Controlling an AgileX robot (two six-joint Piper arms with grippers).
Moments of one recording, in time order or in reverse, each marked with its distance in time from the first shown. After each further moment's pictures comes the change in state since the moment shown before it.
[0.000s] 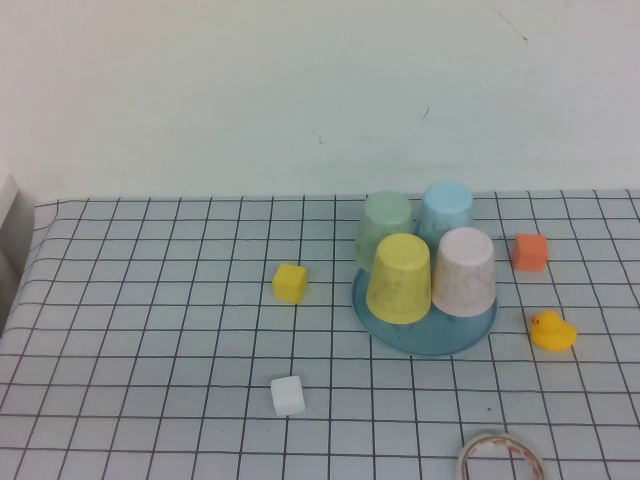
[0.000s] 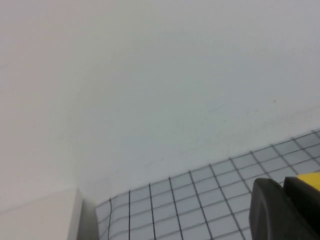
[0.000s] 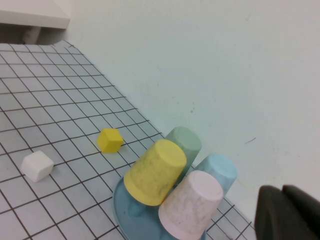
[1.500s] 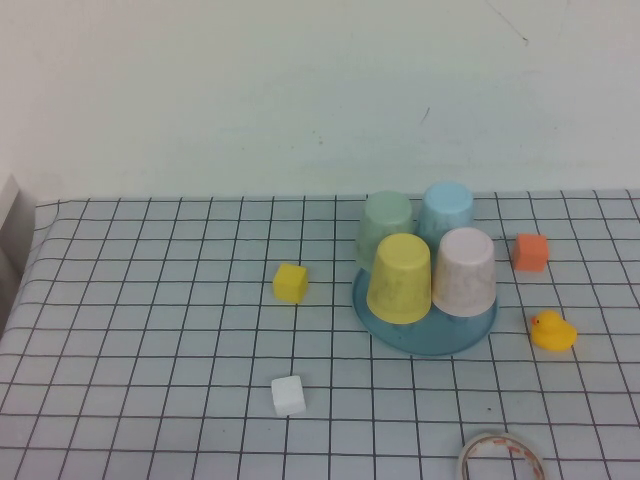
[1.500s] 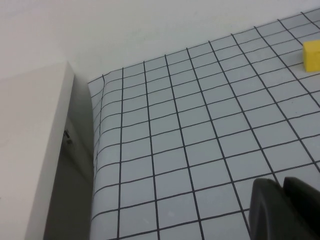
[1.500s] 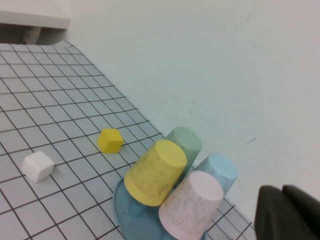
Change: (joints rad) right arm 0.000 0.000 0.000 0.000 0.000 0.000; left arm -0.039 -0.213 0.158 1.625 0.210 -1.633
